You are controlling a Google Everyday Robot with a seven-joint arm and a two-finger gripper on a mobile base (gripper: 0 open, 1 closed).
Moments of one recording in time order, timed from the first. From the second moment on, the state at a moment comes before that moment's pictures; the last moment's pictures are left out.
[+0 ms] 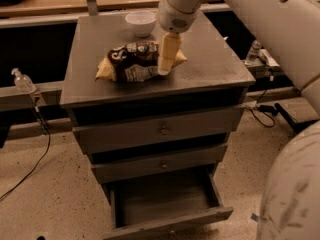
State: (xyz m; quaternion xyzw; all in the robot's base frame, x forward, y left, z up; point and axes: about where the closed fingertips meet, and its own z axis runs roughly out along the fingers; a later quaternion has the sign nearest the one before) arm 0.683 -0.014 0.936 -0.72 0.65 -0.04 0.25
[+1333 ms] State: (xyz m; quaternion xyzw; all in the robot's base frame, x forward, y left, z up) arm 0.616 -0.003 0.952 -0.70 0.65 0.07 0.30
